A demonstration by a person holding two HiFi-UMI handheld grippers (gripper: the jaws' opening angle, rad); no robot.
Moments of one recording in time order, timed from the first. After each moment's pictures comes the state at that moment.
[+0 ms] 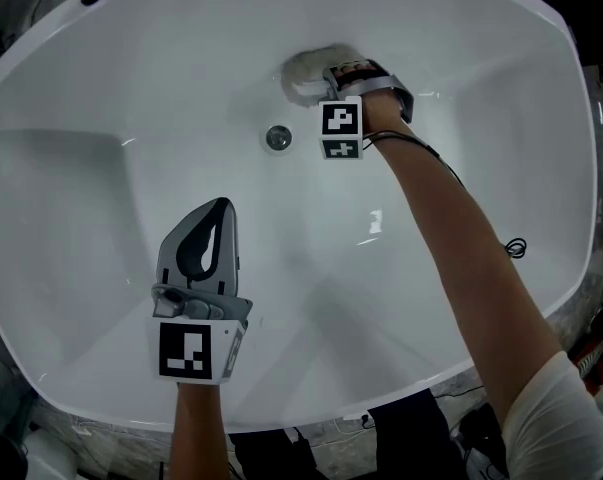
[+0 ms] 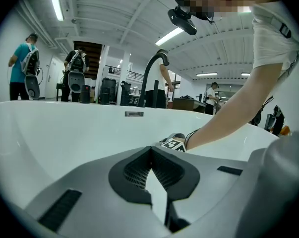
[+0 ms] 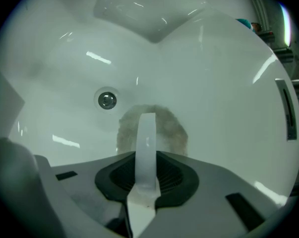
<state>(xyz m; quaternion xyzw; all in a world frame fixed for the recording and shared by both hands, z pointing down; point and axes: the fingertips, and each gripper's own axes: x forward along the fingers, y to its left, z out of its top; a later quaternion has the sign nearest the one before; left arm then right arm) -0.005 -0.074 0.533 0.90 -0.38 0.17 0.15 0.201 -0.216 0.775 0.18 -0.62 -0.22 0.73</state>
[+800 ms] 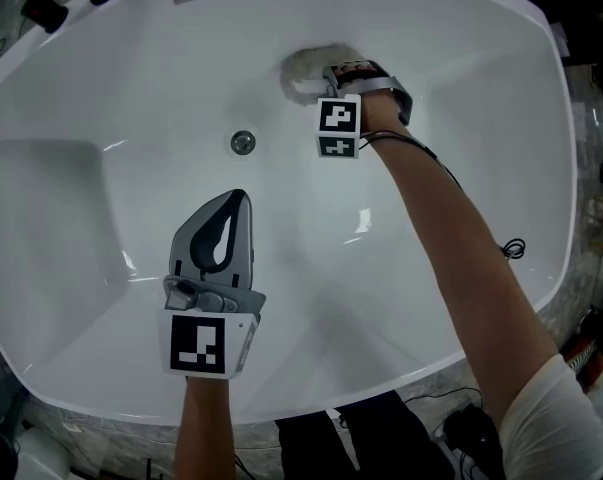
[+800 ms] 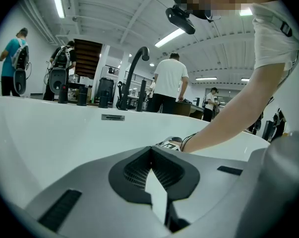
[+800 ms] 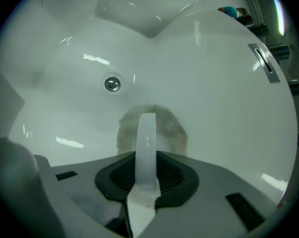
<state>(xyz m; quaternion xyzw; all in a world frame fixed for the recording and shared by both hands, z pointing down) 0.097 -0.063 0.518 0.90 -0.37 0.15 0.16 0.284 -0.203 0.759 0.20 -0.62 -0.19 0.73</state>
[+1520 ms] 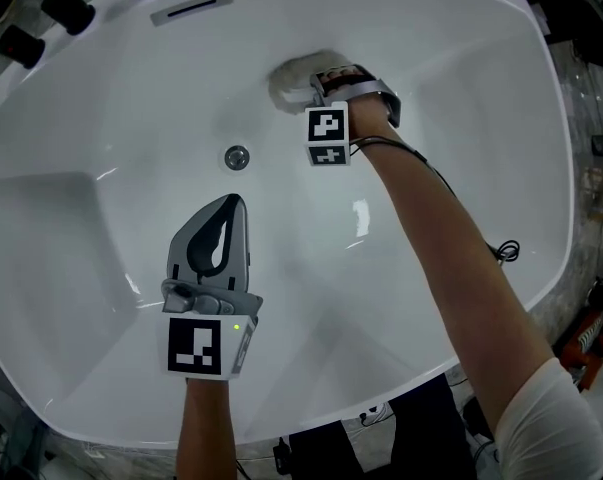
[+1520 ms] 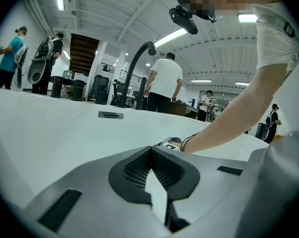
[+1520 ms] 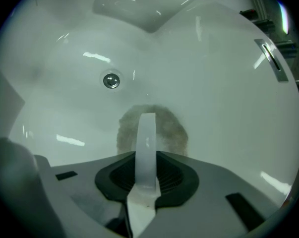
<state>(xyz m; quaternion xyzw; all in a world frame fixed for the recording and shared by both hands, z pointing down) 0.097 -0.082 0.526 0.92 -0.34 0.14 0.17 0.287 -0.201 0.761 0.20 -0.61 -0.18 0.75</state>
